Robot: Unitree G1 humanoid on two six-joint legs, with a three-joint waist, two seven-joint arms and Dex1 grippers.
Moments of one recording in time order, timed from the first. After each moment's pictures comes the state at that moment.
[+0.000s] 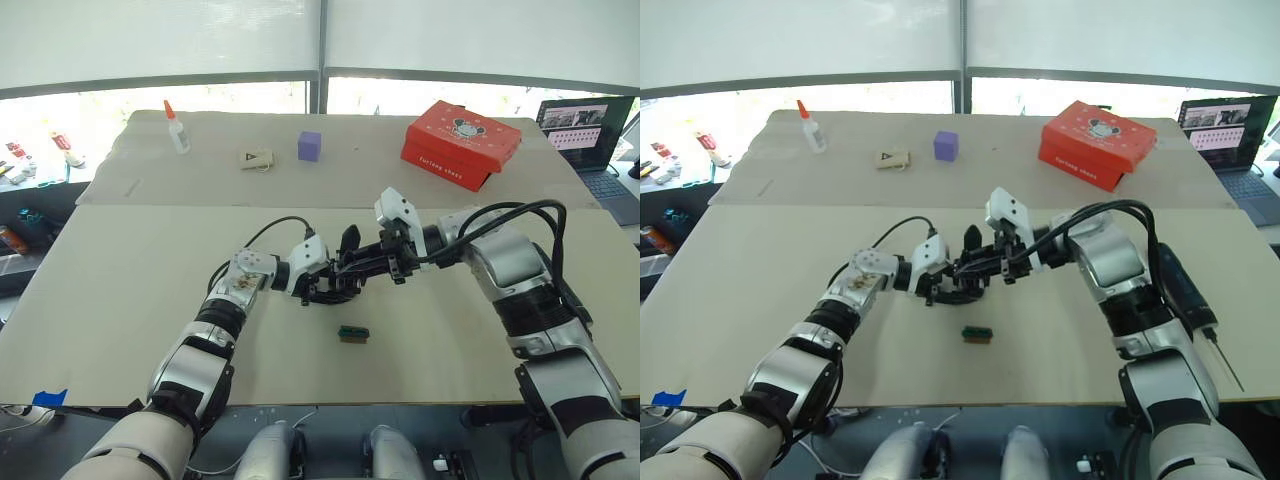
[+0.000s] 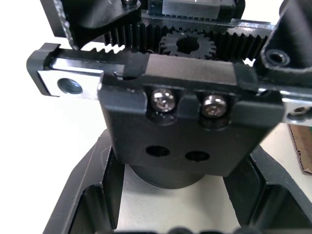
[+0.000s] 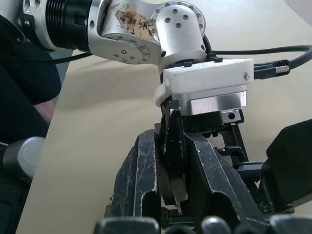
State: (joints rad) left arm -0.86 0.21 -0.20 0.94 0.00 -0.13 -1.24; right arm -0.81 -0.55 0.30 0.18 0.29 0.55 1.32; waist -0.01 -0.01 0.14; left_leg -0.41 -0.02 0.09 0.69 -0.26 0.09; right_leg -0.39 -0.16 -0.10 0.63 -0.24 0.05
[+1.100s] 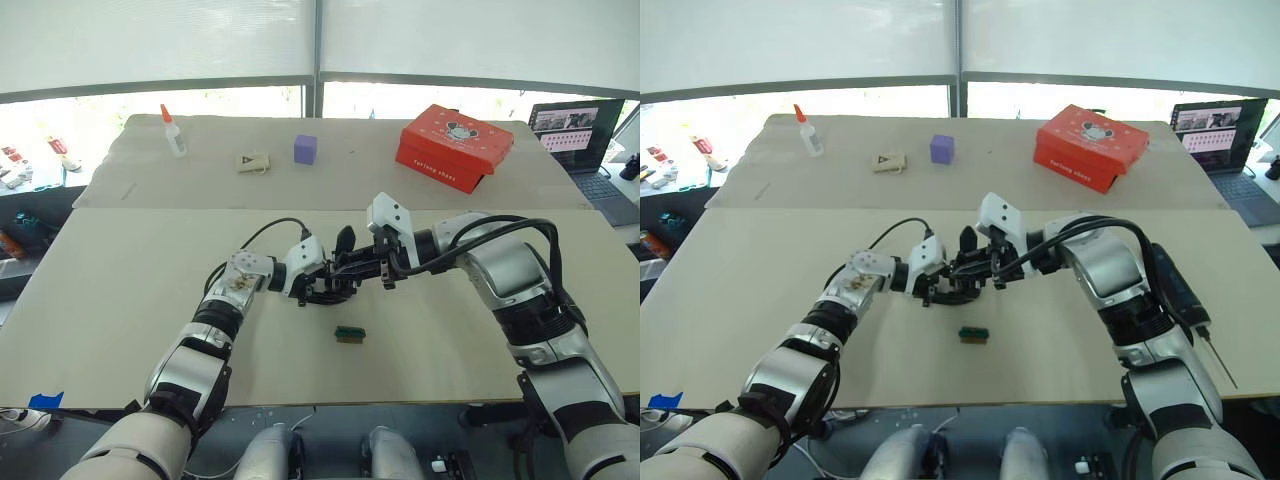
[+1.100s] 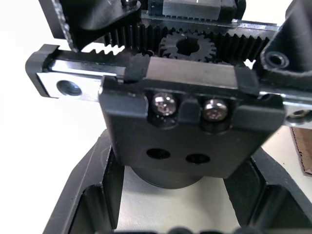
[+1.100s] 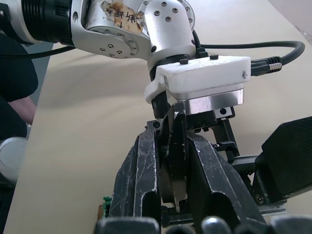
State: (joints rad) left arm -0.85 0.21 -0.20 0.94 0.00 -0.13 -1.24; right arm -0.78 -0.56 0.33 0.07 0.29 0.61 1.22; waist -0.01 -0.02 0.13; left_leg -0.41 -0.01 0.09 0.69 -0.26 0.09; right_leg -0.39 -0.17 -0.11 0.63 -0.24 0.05
